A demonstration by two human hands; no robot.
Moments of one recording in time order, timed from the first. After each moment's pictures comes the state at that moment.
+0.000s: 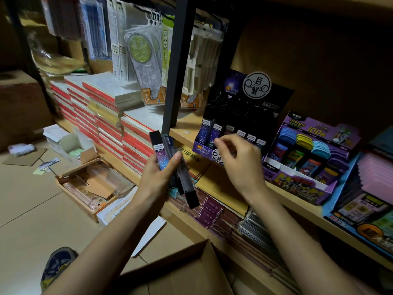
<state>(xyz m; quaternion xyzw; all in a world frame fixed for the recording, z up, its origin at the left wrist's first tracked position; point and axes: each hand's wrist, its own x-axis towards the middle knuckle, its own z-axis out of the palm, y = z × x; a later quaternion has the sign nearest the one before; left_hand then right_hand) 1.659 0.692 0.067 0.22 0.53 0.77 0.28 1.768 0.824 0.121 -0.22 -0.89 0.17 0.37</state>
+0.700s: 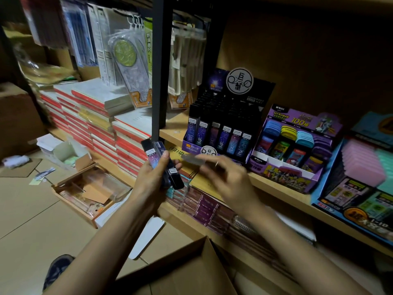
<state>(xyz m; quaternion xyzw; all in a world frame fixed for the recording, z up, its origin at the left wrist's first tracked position) 1.662 0.704 0.067 0.16 0.50 0.78 0.35 1.803 0.812 0.097 -0.02 -0.90 0.22 0.38</state>
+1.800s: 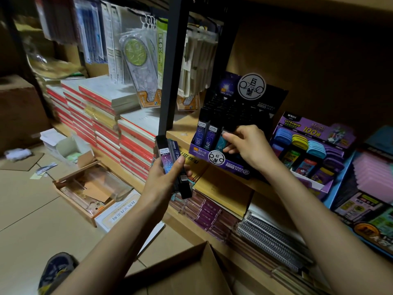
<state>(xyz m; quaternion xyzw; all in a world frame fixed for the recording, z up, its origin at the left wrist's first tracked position) 1.669 0.700 0.071 0.22 0.52 0.77 0.30 1.758 0.878 0.147 -0.29 -0.87 0.30 0.25</state>
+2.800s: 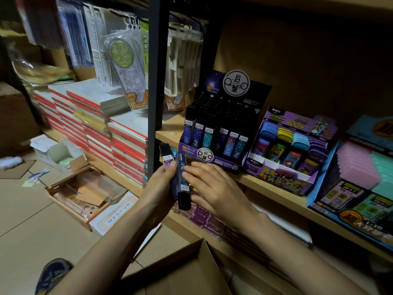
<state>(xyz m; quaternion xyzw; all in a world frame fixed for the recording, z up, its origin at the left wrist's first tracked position) 1.683 0.710 0.064 0.19 0.45 0.75 0.44 1.806 0.813 0.087 0.04 -0.97 -0.07 0.24</state>
